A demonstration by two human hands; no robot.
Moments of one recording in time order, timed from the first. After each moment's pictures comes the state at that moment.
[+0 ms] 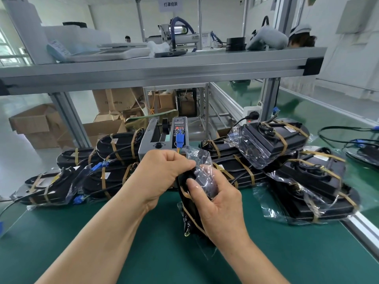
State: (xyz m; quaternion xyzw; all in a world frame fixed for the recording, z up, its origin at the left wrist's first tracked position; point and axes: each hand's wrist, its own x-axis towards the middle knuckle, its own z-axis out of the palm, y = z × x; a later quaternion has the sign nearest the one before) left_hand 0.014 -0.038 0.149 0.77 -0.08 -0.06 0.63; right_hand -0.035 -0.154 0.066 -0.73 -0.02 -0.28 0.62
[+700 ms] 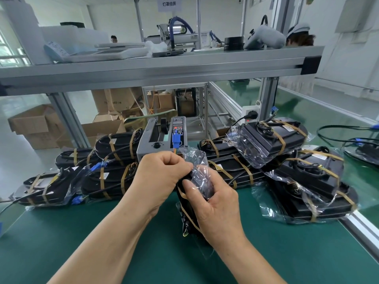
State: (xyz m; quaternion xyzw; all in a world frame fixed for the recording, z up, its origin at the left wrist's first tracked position) left_hand 0.013 -0.040 0.134 0.78 -0.09 0.02 0.62; right_hand -0.036 -0.154 0.065 -0.74 -0.03 -0.27 0.62
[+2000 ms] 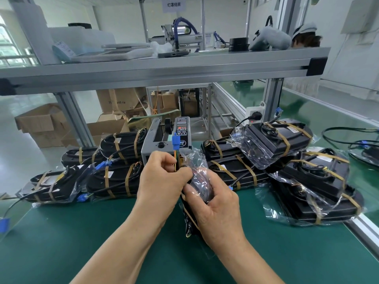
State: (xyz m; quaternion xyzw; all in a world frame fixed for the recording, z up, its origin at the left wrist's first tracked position) left_hand 0.003 -0.042 0.119 0.78 -0.01 0.10 0.61; right_hand -0.037 -0.149 0.064 -0.77 -0.03 -0.27 0.58
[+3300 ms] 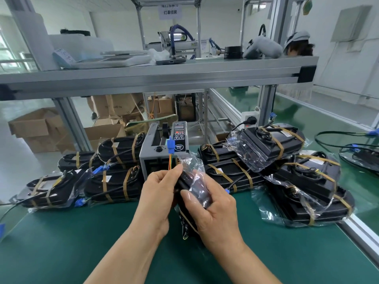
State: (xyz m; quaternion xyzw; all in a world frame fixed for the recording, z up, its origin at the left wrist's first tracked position) left_hand 0.007 -0.041 0.100 0.64 0.04 -0.03 0.76; right_hand -0.038 -0.150 0.058 -0.75 -0.06 -0.30 0.58
